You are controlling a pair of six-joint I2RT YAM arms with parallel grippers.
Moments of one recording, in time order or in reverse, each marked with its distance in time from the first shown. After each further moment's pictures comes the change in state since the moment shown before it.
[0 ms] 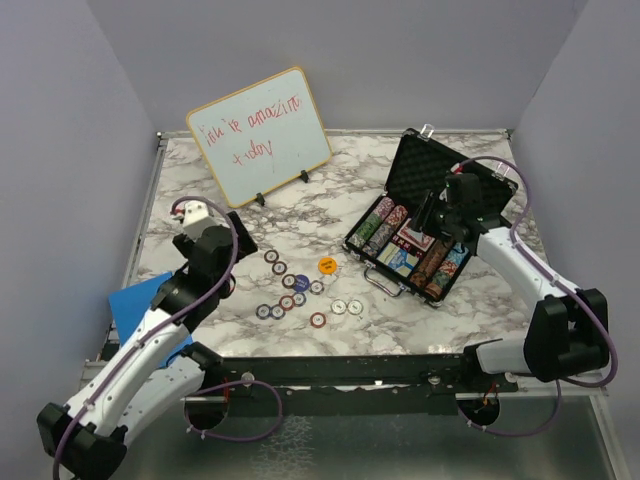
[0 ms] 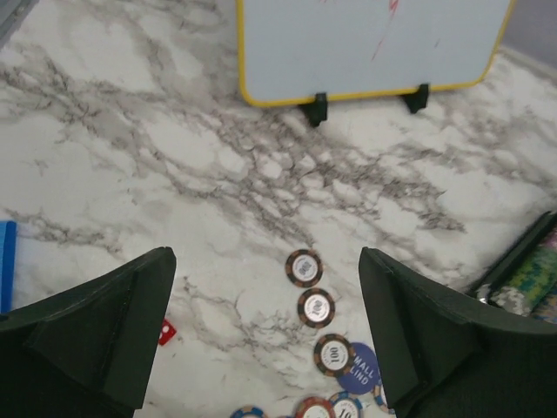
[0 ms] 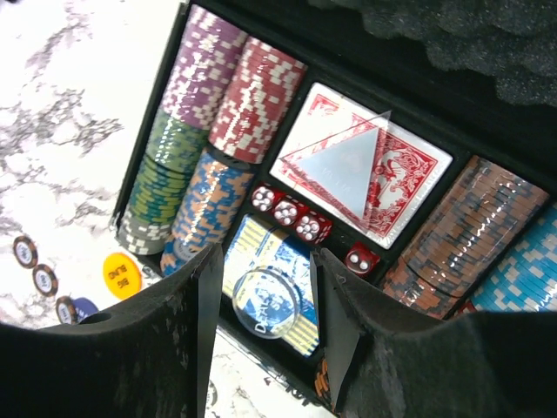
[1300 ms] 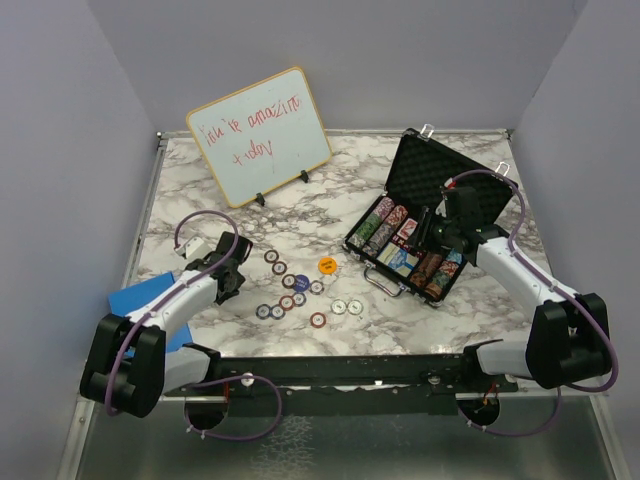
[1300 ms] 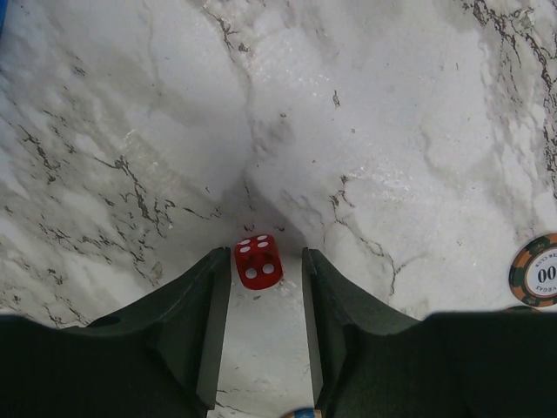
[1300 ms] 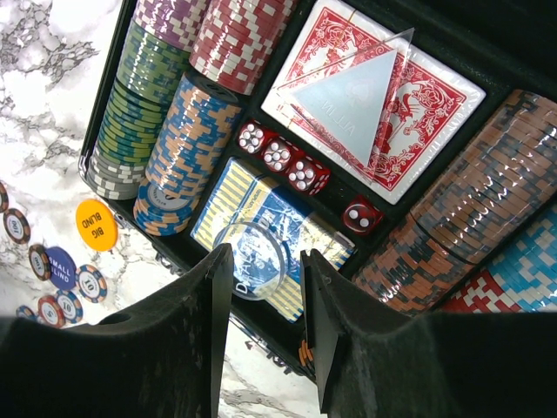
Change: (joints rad) left arm 0.222 0.503 -0.144 -0.151 0.172 -0.507; right arm 0.000 -0.055 -0.104 0.002 -0.095 -0.050
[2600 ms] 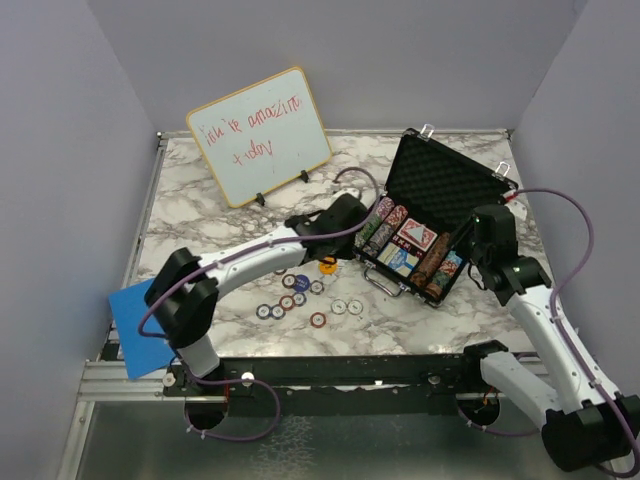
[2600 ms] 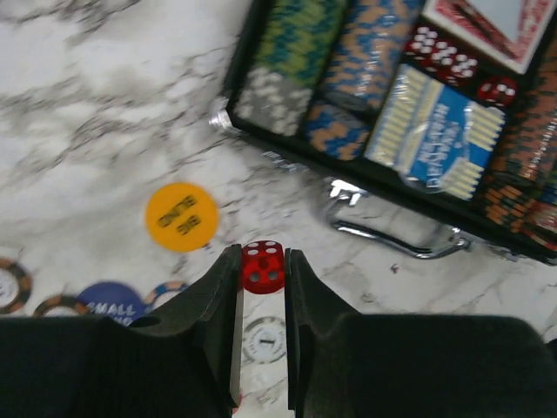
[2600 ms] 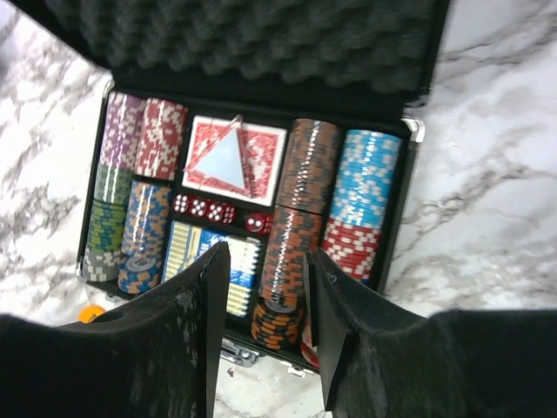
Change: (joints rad) left arm -0.543 0.399 0.651 0.060 0.251 0.457; right arm 0.000 -0.401 -0.042 -0.178 0.431 0.177
